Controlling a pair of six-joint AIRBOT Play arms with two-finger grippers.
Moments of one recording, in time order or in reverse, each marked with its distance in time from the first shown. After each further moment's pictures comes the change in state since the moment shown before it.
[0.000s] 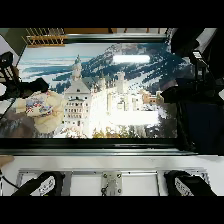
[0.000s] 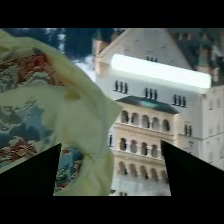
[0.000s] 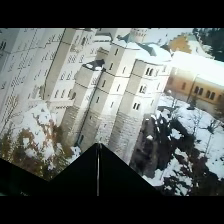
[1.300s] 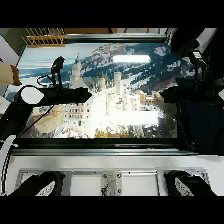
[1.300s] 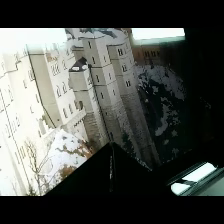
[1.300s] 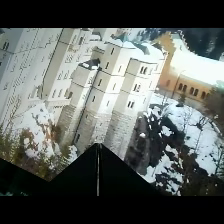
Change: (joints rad) left arm -0.466 0.091 -0.103 -0.445 0.039 0.016; right arm 0.000 0.000 0.000 0.000 0.000 0.000
